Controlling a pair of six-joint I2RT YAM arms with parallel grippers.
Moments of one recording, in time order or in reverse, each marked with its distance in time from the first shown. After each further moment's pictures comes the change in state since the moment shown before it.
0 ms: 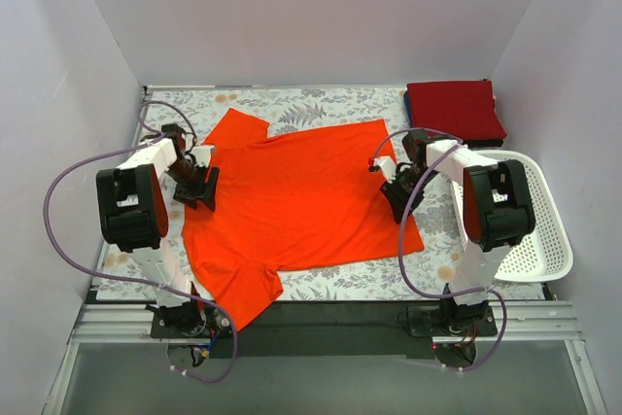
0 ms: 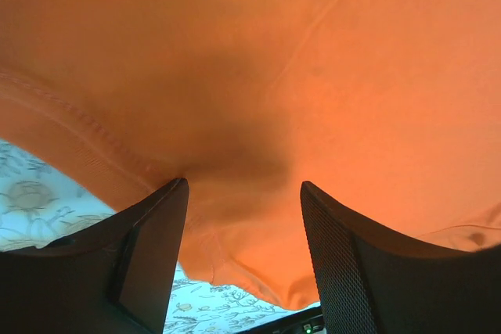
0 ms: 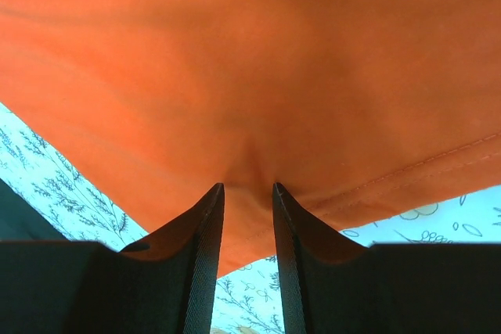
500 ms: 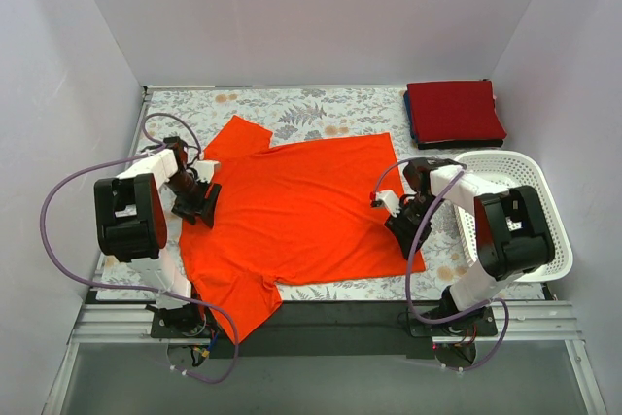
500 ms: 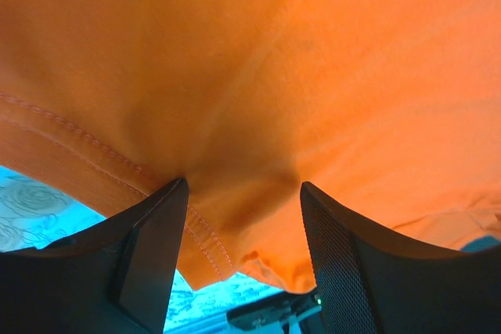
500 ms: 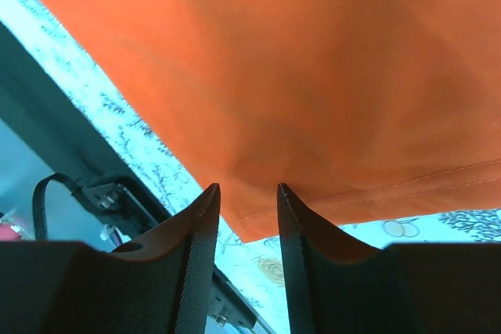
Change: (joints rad) left arm -0.004 -0.087 -0.148 -0.024 -0.036 0.081; right arm 0.054 -0.218 -0.278 -0.085 0.000 -0.028
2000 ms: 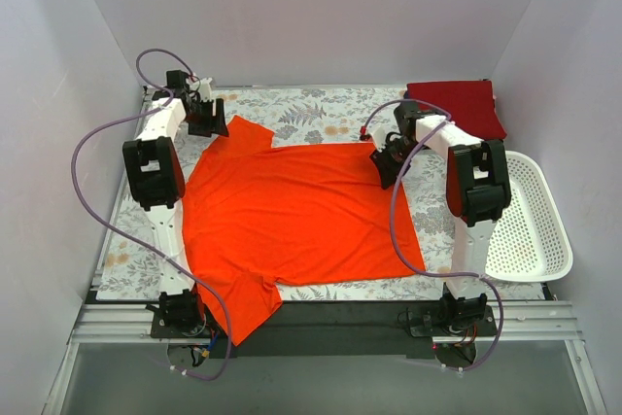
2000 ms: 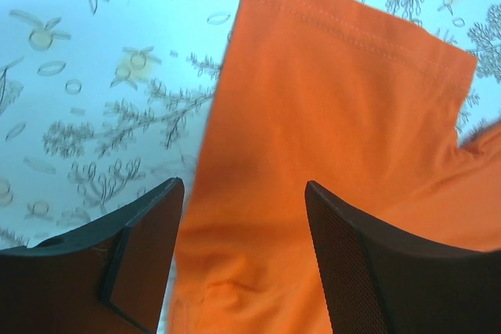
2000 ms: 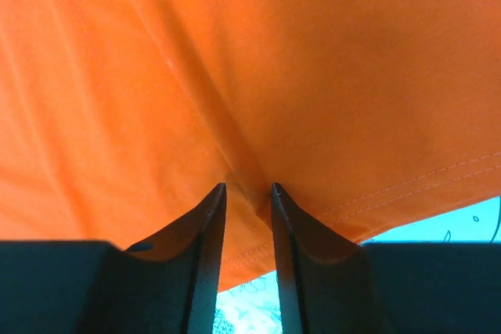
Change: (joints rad) left arm -0.021 0.590 0.929 0.183 0.178 -0.295; right arm -0.059 0.461 0.640 0.114 -0.043 0.028
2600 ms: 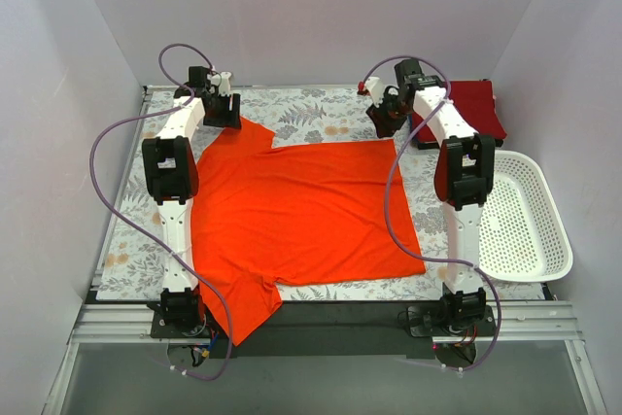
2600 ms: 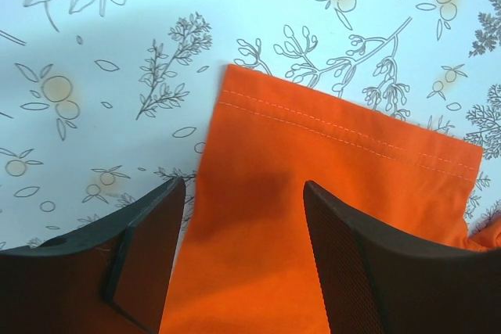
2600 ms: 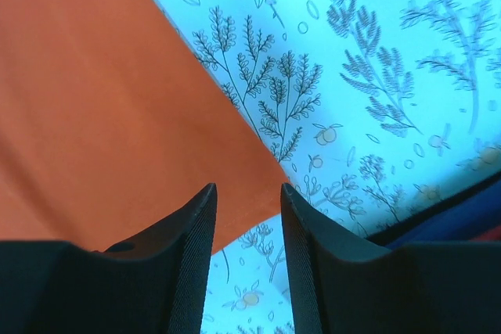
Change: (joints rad) left arm -0.094 0.145 0.163 0.079 -0.098 -0.002; right arm -0.016 0.209 0.559 0.005 0.056 -0.031
